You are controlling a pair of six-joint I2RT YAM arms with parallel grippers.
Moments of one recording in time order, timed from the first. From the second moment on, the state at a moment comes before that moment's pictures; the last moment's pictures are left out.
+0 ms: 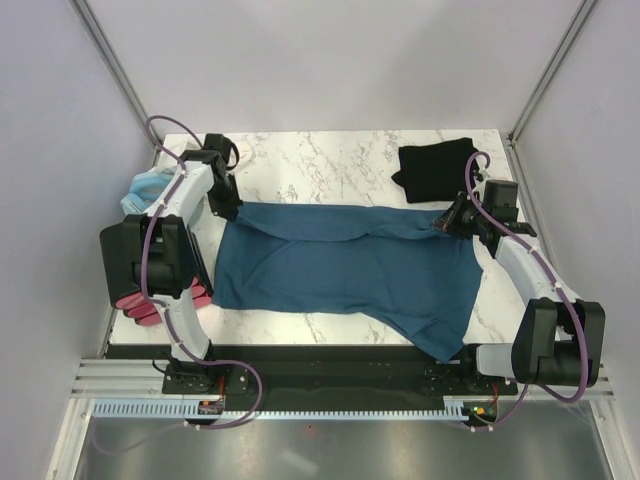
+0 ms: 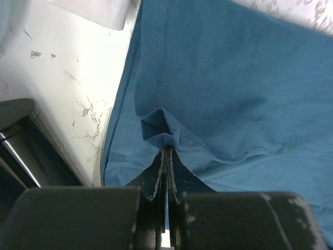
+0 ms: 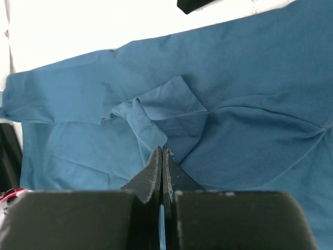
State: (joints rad) left arm -0.08 1.92 1.61 -0.95 -0.07 -0.34; right arm -0.08 1.32 0.86 -0.27 -0.42 0.45
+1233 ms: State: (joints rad) left arm -0.08 1.92 1.60 -1.00 -0.10 -0.33; right arm -0.08 1.23 0.94 -0.30 -0.33 0.44
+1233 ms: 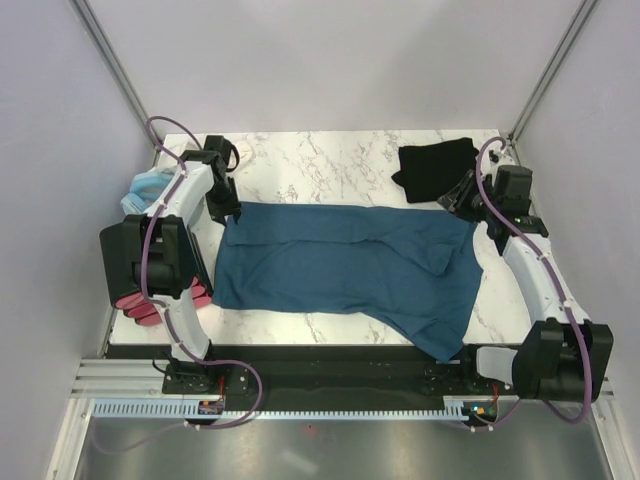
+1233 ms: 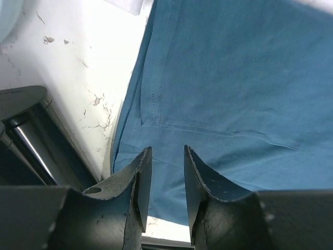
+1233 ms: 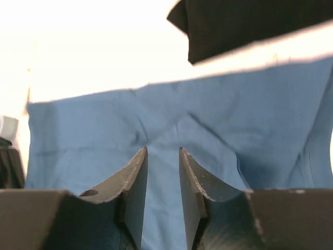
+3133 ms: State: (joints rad) left arm -0.11 1.91 1.61 -0.99 -0.08 -0.33; right arm -0.08 1.40 0.82 -0.43 -0.24 0.34
